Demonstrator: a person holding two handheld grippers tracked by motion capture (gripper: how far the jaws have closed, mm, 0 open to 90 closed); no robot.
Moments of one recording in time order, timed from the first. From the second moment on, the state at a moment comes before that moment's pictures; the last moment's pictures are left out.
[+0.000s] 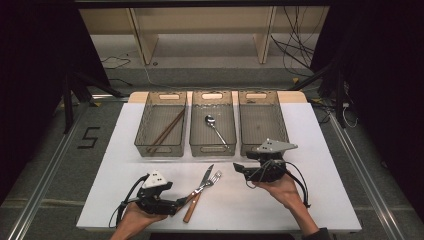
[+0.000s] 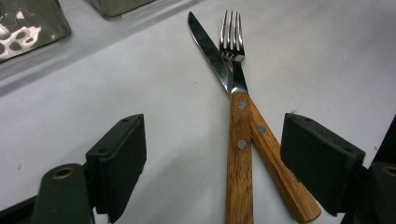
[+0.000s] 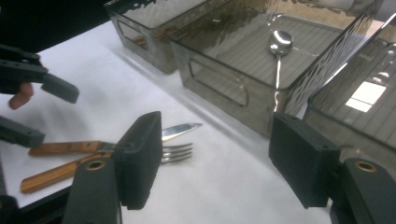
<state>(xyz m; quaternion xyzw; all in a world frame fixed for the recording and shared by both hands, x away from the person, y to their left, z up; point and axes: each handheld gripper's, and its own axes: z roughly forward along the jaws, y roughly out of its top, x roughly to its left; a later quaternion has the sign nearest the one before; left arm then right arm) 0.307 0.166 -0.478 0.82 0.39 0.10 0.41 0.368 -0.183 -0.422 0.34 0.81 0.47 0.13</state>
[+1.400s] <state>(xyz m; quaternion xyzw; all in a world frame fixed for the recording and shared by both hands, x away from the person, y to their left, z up) 0.317 0.151 -0.468 0.86 0.39 0.05 0.31 0.323 -0.221 -0.450 0.36 0.78 0.50 0.12</state>
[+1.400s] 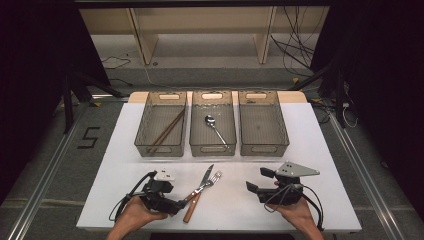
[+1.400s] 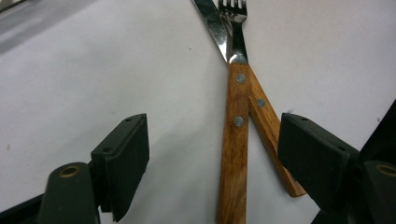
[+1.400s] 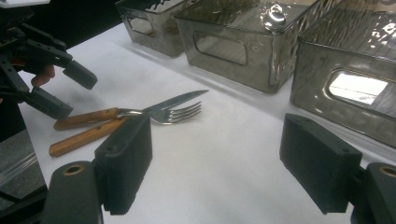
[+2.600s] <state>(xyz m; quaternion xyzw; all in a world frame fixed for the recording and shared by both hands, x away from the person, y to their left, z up) 0.317 0.139 -0.477 0.89 0.37 0.05 0.24 0.313 -0.226 -0.455 0.36 0.78 0.50 0.12</state>
